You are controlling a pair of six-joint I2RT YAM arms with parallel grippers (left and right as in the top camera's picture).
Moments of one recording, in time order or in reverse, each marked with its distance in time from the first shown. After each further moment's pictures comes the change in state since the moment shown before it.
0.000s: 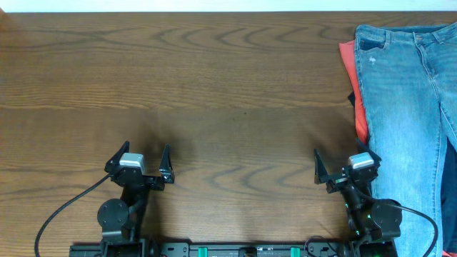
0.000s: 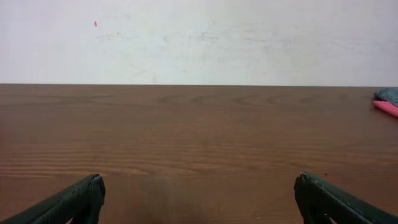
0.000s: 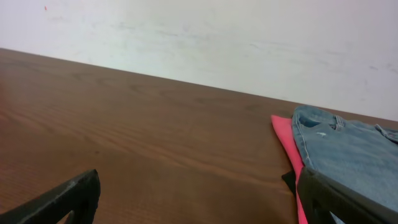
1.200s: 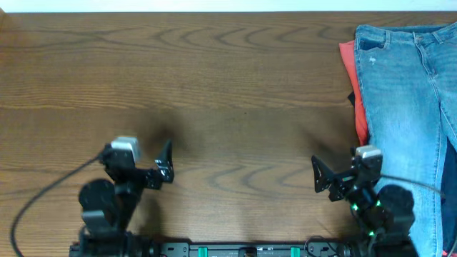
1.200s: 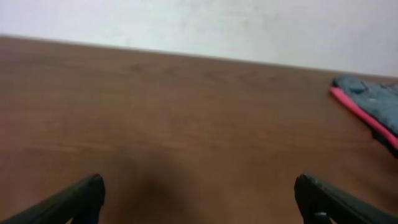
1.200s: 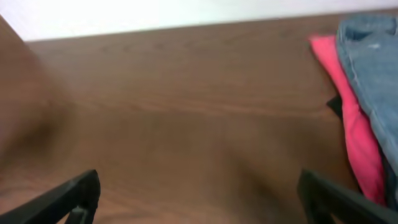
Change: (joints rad) left arm 0.000 0.375 0.463 -0.346 0.096 -0.083; right arm 0.000 0.256 0.359 -0.448 -0.076 0.241
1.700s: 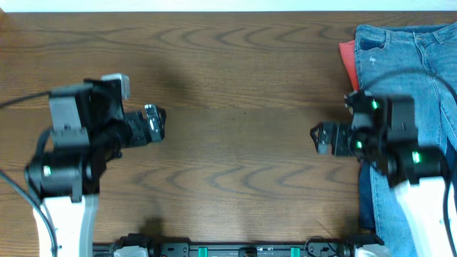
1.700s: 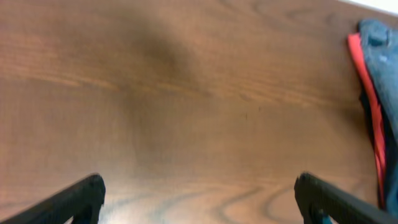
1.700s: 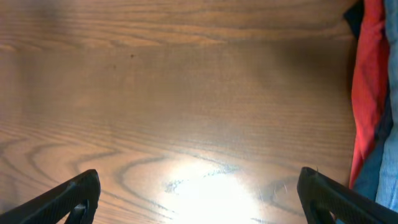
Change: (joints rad) left arm 0.000 0.717 0.831 -0.664 0.007 -0.003; right arm 0.000 0.888 0.726 -0.473 -0.003 0.008
